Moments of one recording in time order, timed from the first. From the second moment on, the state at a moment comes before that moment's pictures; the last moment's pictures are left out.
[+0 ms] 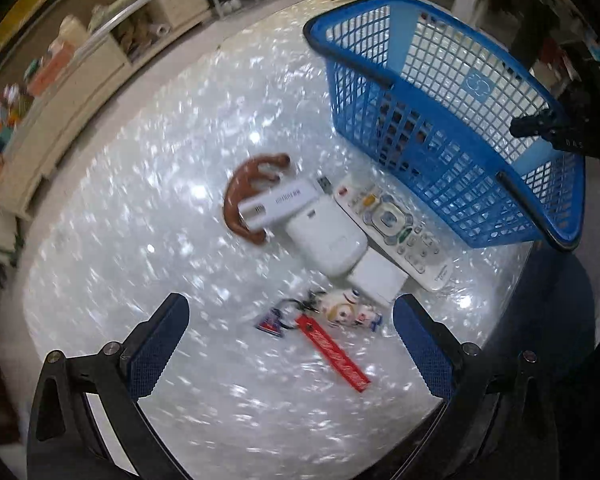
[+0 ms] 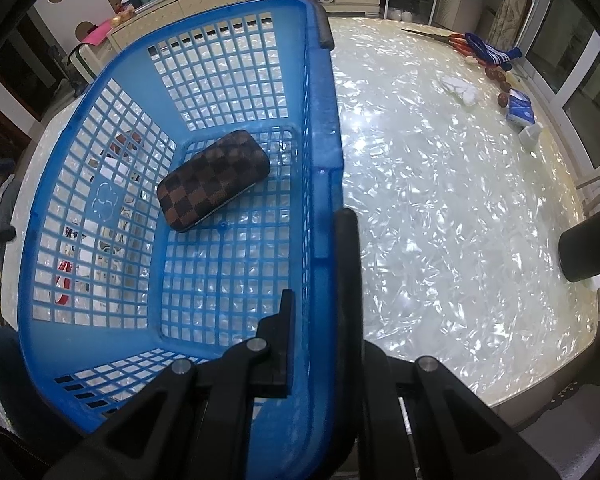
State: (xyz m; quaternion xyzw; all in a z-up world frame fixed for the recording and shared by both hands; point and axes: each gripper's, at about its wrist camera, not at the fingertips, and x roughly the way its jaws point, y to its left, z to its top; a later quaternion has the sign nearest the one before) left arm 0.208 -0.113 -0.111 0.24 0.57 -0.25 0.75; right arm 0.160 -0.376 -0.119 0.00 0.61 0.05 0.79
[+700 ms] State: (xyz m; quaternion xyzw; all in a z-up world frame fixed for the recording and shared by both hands) left arm 0.197 -0.089 -0.186 0.07 0.62 -0.17 0.76; right arm 0.161 -0.375 -0.120 0.00 0.61 0.06 0.79
